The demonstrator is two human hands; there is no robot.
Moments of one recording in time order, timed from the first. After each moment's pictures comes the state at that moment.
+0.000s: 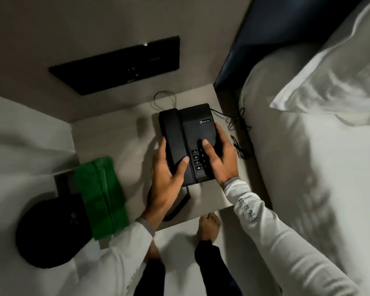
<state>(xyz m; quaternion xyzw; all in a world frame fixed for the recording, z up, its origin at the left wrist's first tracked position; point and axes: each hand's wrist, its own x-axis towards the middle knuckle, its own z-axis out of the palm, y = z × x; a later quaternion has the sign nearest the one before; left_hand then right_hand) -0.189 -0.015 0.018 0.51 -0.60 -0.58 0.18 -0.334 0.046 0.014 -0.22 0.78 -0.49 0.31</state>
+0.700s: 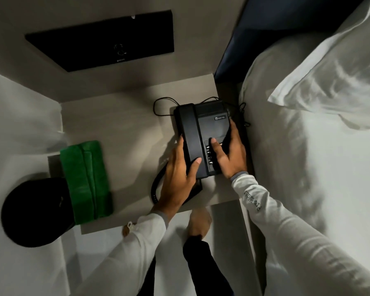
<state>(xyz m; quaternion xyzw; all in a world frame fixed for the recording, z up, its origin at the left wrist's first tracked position) -0.224 0.036 -0.014 0.49 -0.71 -0.49 0.12 -0.381 0.083 -0.027 -0.28 0.82 -0.39 0.30</state>
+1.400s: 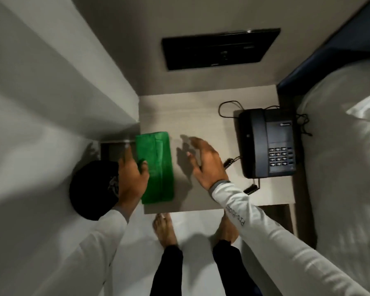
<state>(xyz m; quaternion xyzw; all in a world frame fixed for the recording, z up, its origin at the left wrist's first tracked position) 0.017 -0.073 0.002 0.70 -0.64 -0.31 0.08 -0.186 -0.003 0.013 -0.49 0.75 -0.30 0.34</state>
